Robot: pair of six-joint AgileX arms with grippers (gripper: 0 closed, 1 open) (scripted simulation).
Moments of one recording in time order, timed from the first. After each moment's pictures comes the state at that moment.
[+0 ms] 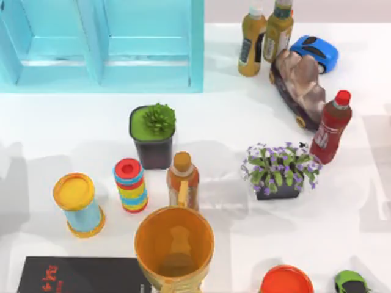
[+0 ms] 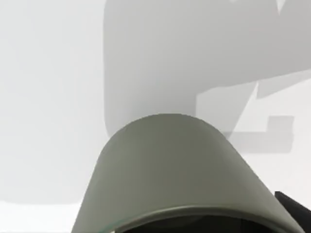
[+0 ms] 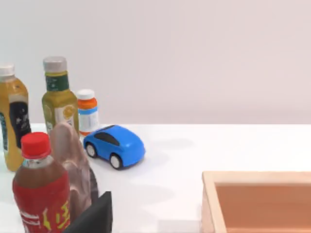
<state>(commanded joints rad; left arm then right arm) 0.33 1.88 1.26 -0.94 0.00 1.93 0.00 0.00 0.00 0.00 0.00 0.00</state>
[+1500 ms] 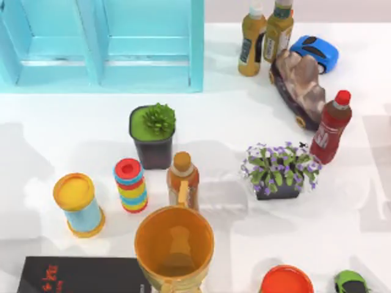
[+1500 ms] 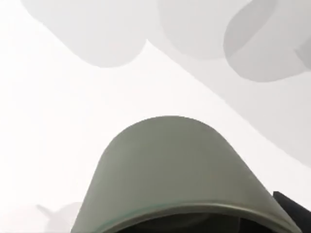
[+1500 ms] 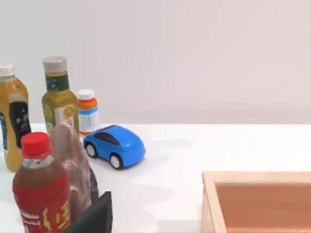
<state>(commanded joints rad) 0.21 1.39 1.07 -1.22 0.03 0.96 0.00 0.00 0.00 0.00 0.00 0.00</state>
